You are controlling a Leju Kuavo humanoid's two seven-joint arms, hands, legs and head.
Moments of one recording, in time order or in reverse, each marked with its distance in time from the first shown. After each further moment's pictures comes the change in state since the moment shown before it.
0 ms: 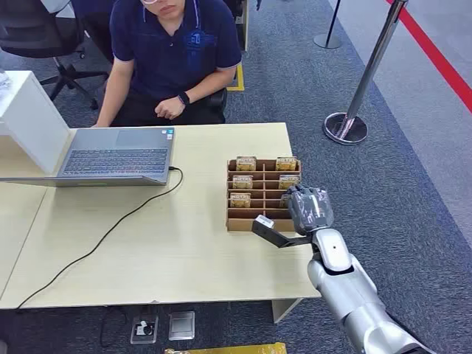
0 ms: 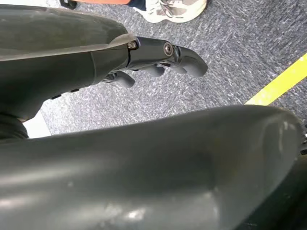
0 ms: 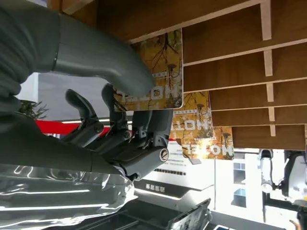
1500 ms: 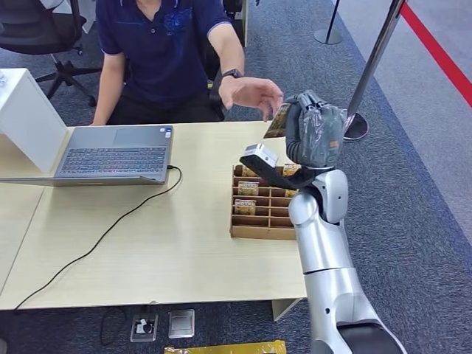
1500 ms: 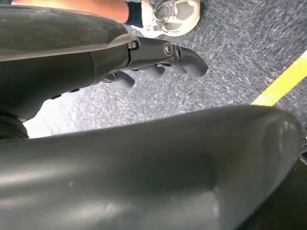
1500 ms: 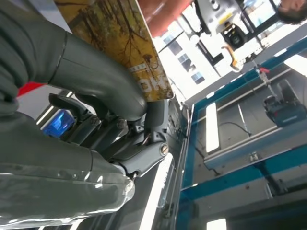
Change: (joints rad) left arm -0.070 -0.012 -0.145 0.005 -0.042 -0.026 0.054; right arm -0.348 0.412 -0.475 -0.296 -0.044 -0.138 -0.461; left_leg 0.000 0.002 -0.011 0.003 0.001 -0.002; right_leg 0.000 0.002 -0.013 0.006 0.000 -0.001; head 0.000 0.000
